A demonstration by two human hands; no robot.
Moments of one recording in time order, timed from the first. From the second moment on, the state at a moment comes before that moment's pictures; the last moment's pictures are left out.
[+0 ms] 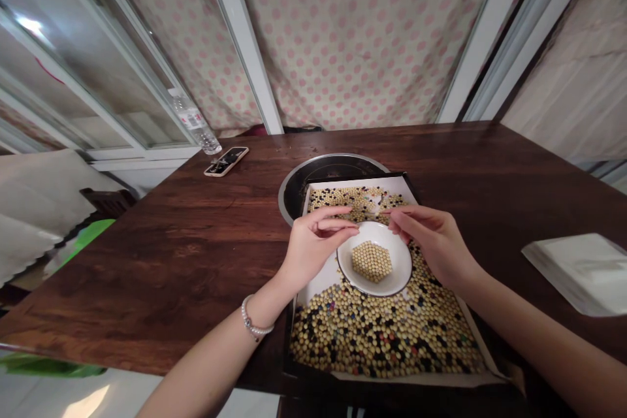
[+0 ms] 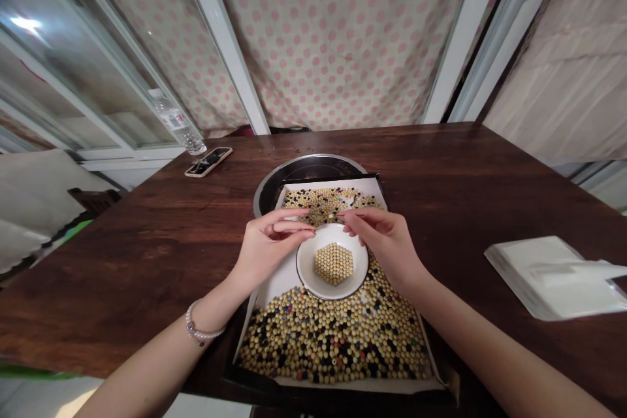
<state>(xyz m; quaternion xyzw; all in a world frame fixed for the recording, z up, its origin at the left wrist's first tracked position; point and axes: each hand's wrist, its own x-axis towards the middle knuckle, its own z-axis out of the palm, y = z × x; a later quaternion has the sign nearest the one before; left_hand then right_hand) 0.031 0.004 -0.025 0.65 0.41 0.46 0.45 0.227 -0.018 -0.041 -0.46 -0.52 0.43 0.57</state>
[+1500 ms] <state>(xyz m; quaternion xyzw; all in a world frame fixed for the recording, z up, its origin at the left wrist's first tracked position) 0.027 0.006 -0.026 0.75 0.44 0.43 0.26 0.251 0.003 -0.043 -0.37 -0.37 0.65 0.55</state>
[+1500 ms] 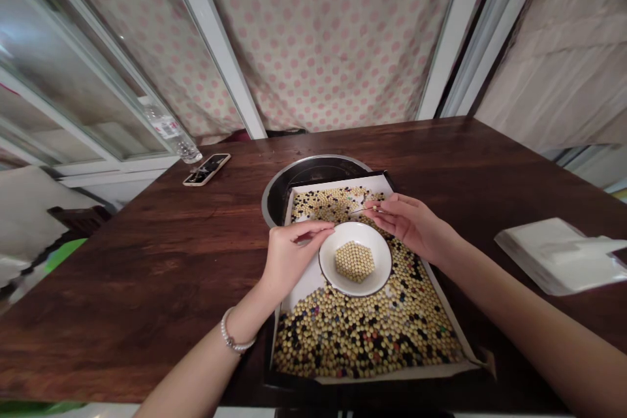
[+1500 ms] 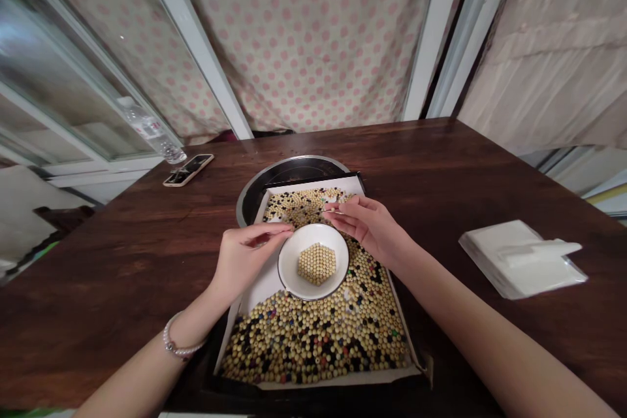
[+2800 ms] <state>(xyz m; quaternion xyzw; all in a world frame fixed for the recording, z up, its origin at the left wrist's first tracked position) 0.027 0.005 -0.030 0.76 0.40 0.44 0.24 0.241 -0.014 -0.032 -0.48 -0.78 0.18 0.36</state>
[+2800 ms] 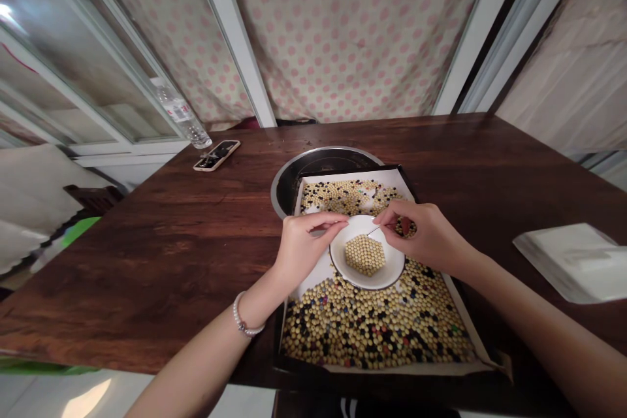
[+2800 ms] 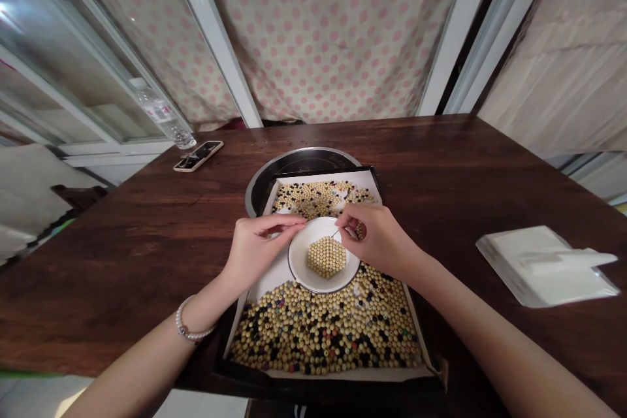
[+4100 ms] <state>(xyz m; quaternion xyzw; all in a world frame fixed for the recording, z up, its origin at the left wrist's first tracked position) 0.029 0.003 -0.029 0.77 0.40 0.44 0.25 0.244 -0.013 -0.031 -0.47 -0.76 0.23 0.38</state>
